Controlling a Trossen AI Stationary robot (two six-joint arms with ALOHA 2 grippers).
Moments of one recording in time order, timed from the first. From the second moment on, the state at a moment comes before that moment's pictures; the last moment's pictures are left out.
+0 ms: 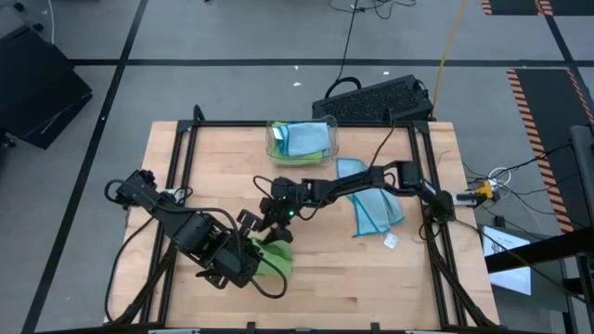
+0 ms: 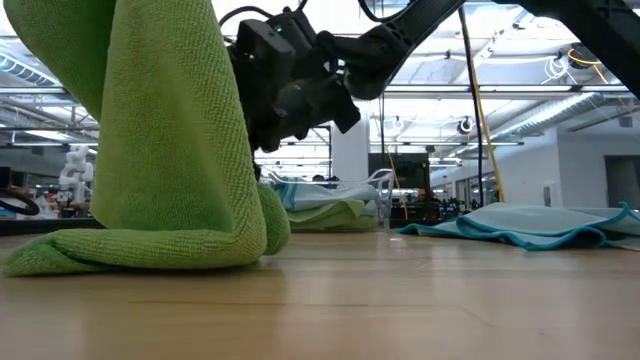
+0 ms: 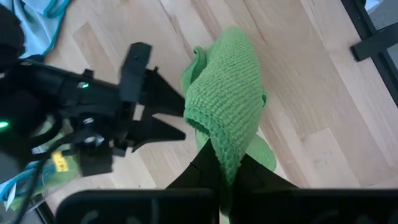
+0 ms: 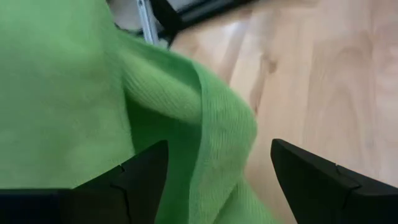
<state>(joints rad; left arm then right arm) -0.58 1.80 2.02 -1.57 -0.22 -0.03 -0.02 2.24 1.50 0.22 -0.68 0.32</state>
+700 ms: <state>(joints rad) -0.58 1.80 2.02 -1.57 -0.29 -0.04 0.00 2.28 1.50 0.24 -0.63 0.31</state>
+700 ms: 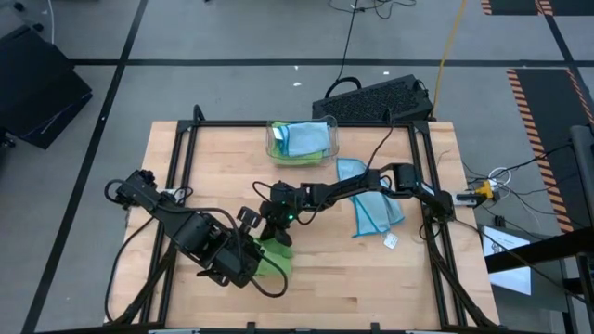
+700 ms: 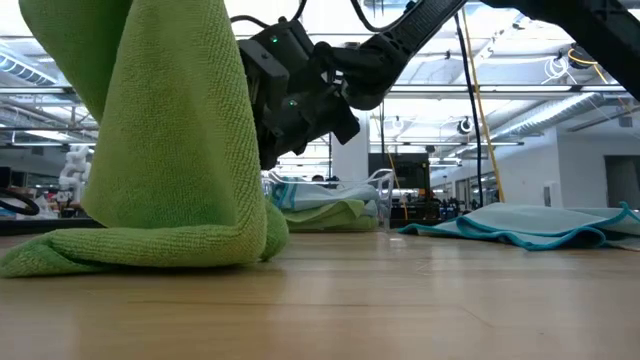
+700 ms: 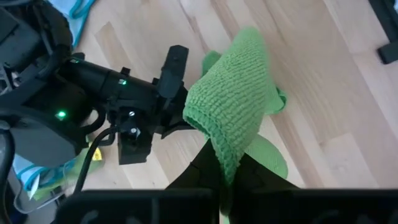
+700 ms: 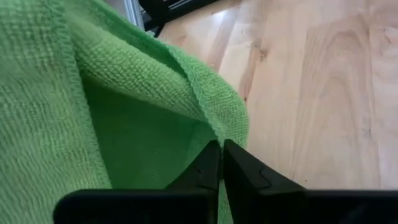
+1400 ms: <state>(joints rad) -0.57 1.80 1.82 -1.57 -0.34 -0.53 -0.10 1.77 1.50 -0.41 -0.52 0.17</state>
